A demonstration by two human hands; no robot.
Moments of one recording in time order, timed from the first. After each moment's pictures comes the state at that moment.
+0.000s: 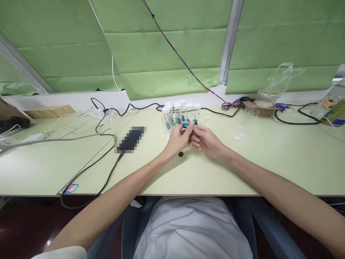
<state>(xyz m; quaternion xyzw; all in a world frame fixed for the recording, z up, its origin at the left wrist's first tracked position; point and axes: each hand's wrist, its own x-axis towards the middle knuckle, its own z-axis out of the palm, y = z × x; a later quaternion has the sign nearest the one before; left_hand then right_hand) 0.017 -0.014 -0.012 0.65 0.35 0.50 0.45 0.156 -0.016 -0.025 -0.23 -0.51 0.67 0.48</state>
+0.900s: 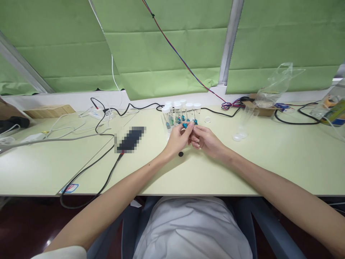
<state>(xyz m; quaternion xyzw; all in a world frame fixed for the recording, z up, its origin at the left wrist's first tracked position) 0.016 -0.011 -0.015 0.65 0.33 0.50 0.46 0.155 -0.016 -0.025 -0.23 -0.51 0.67 0.49</state>
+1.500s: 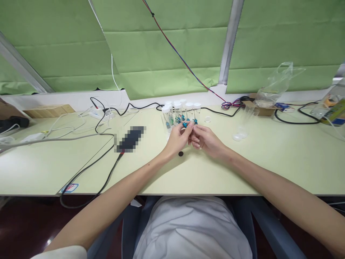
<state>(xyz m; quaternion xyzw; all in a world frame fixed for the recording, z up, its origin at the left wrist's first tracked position) 0.016 -0.012 -0.013 0.65 0.33 0.50 0.47 0.156 -0.017 -0.024 -0.23 -0.52 0.66 0.49</state>
